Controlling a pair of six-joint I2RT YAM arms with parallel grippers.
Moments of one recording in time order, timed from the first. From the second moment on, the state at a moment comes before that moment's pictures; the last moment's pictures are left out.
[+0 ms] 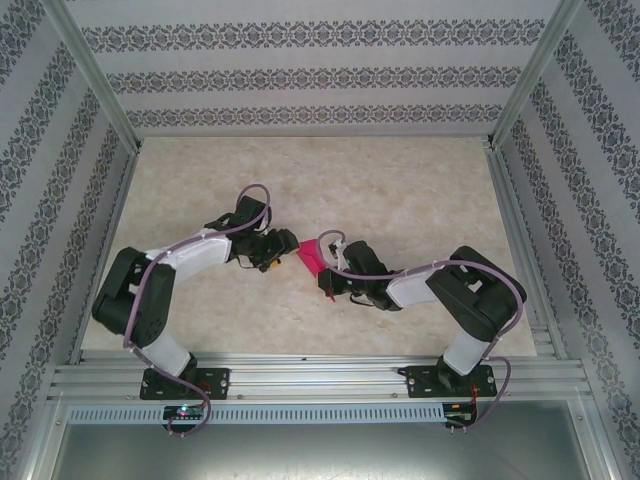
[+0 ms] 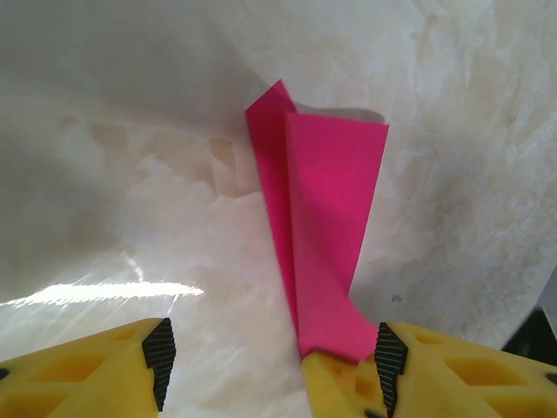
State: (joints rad) left arm -0.40 1.65 0.95 -0.33 0.40 -0.96; right arm 0.74 1.70 0.55 0.46 -0.28 0.60
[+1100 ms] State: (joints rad) left arm -0.40 1.78 1.01 -0.33 0.48 -1.02; right arm 0.96 1.62 0.59 0.31 0.14 0.14
